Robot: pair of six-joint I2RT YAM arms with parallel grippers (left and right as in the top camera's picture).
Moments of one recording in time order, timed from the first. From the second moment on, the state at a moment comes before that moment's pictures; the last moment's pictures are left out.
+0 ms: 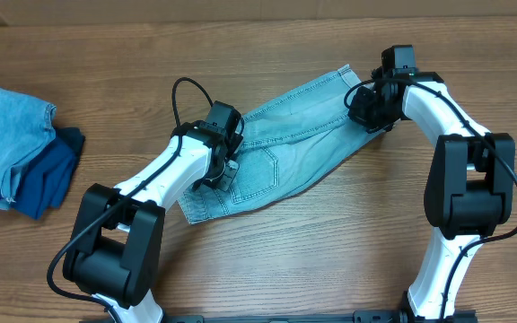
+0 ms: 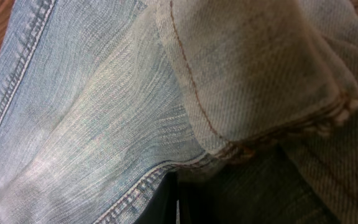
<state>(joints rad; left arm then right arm) -0.39 1.85 1.16 -0.76 -0.10 0.06 0.03 2.15 1.56 -0.69 -0.28 0.42</state>
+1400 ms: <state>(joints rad) -0.39 1.85 1.16 -0.75 -0.10 0.06 0.01 2.28 1.80 -0.37 -0.57 0.56</state>
